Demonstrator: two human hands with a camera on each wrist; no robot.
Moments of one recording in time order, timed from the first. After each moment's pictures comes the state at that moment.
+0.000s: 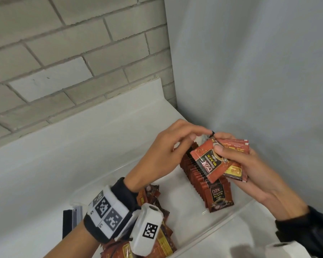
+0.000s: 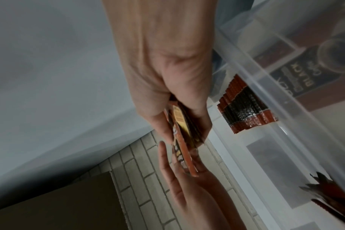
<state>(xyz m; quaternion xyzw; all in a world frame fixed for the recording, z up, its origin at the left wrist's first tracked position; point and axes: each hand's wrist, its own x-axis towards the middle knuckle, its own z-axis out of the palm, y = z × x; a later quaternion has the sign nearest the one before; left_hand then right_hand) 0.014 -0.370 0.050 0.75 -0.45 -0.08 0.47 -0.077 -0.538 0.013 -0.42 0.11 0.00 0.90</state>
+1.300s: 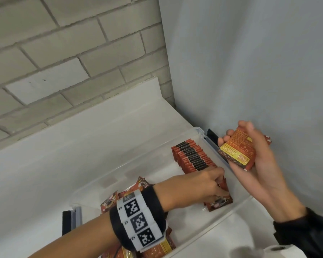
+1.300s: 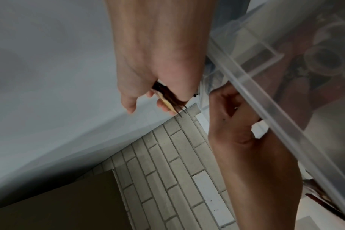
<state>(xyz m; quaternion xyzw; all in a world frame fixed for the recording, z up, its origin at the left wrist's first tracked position) -0.018 -0.401 -0.010 0.69 -0.70 -0.13 0.14 -0.082 -0.538 0.015 -0.27 0.14 -0.18 0.94</state>
